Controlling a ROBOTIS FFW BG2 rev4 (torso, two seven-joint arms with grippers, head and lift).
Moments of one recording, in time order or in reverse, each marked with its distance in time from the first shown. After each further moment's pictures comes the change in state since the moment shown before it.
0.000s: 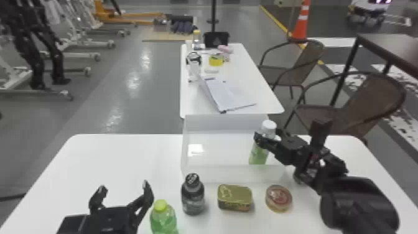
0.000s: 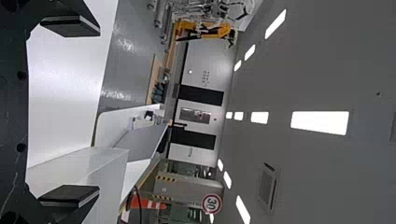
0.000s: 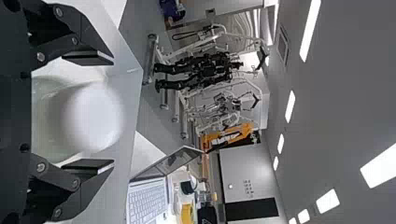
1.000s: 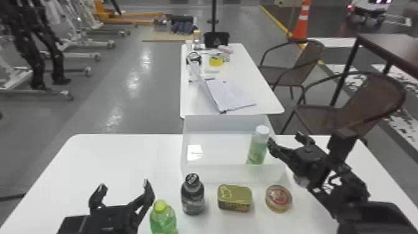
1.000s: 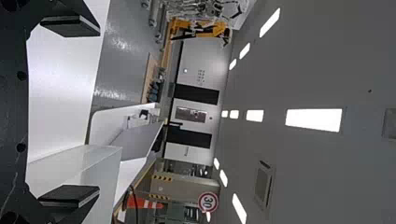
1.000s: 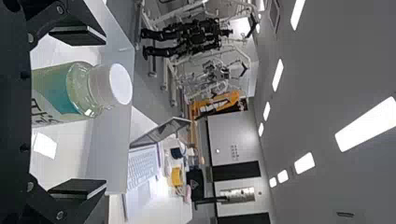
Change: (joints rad) left arm 0.001 0.000 -0.006 -0.005 -0.016 -0.018 0.011; right arm 0.307 -0.007 -0.095 -0.491 0.050 0.110 -0.227
